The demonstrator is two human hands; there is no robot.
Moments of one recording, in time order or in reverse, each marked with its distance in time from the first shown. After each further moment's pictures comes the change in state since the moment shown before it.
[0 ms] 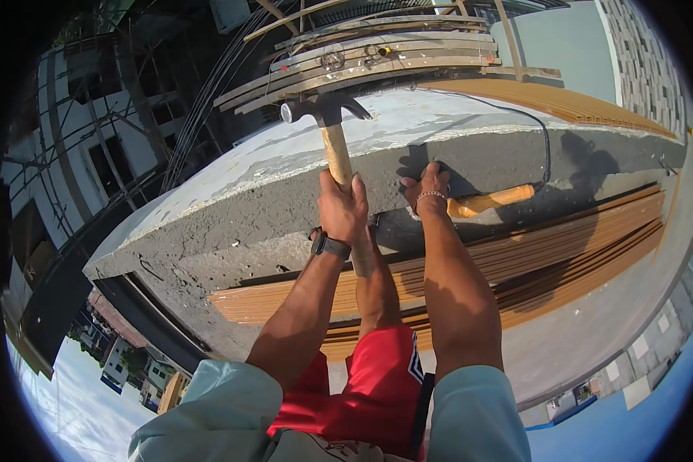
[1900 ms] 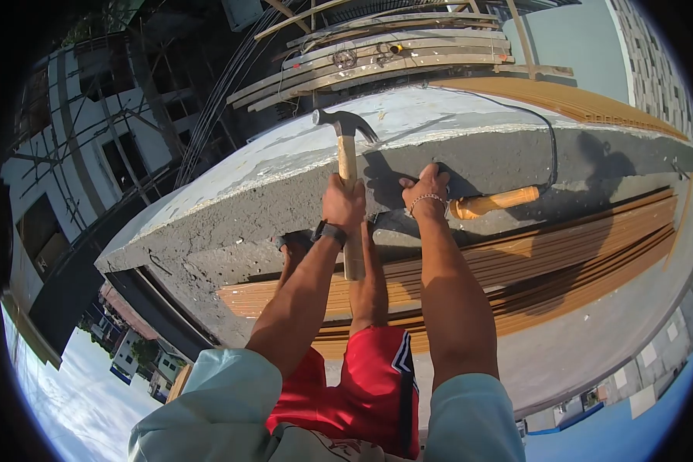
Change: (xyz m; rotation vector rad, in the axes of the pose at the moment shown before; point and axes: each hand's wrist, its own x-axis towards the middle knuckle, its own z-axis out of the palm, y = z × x) left_hand 0.018 -0.031 0.017 0.154 -0.212 -0.165; right_hand -0.006 -0.007 -0.005 0.041 -0.009 0.001
